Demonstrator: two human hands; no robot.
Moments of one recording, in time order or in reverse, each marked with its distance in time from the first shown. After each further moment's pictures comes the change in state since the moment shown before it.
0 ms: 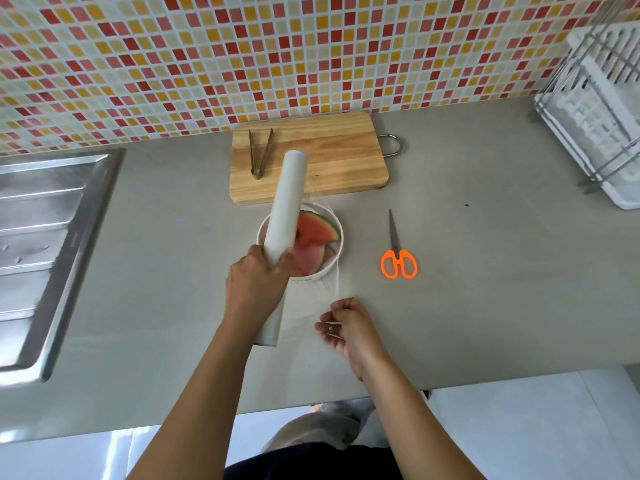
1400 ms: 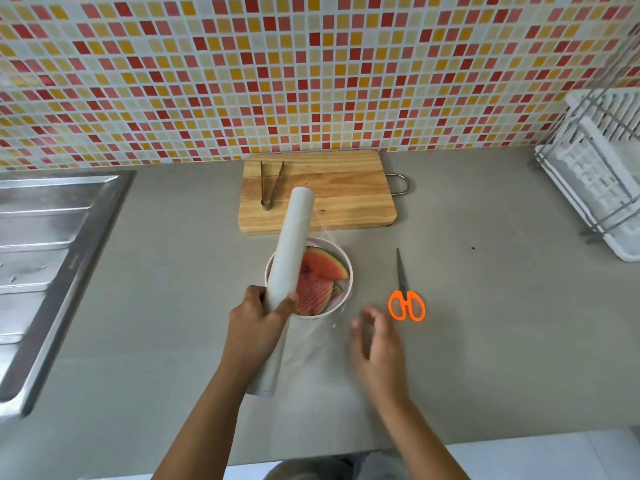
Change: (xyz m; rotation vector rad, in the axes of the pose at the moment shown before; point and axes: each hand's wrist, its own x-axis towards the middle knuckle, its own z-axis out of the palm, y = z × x) left_hand 0.007 -0.024 0.002 -0.308 -0.045 -0.092; right_hand 0.017 -0.010 -0.022 -0.863 0.317 -0.991
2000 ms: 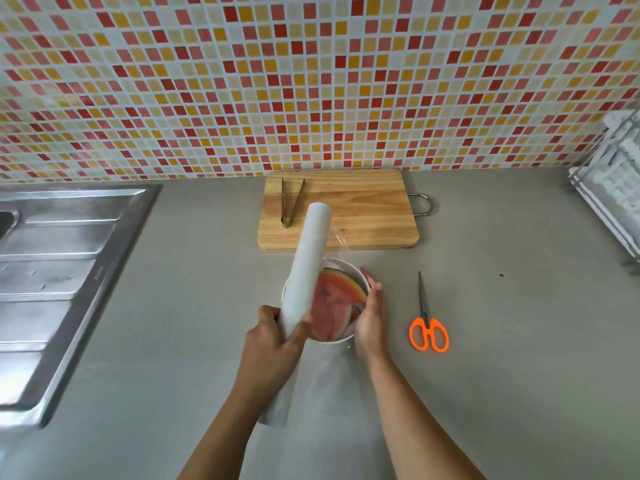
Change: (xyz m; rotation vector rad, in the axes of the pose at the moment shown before) left_hand -0.002 0.001 -0.001 0.040 0.013 0.026; right_hand 0.085 -0.025 0.062 0.837 -0.002 0.407
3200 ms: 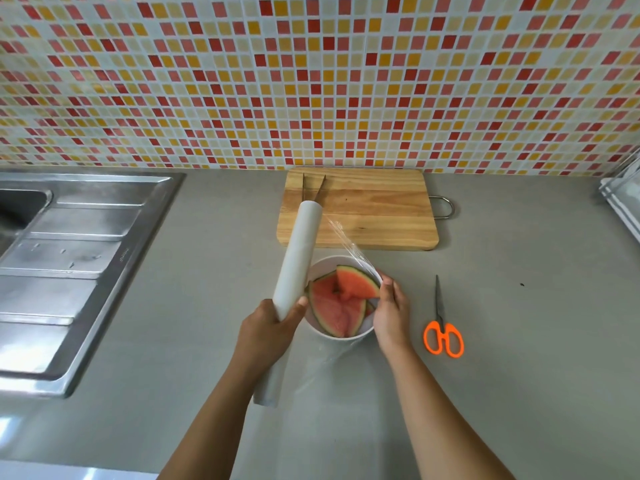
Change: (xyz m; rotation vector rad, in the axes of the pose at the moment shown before) left_hand 0.023 -0.017 -0.017 0.108 -0.027 -0.113; right_hand 0.013 -0.005 -0.007 -0.180 -0.031 -0.070
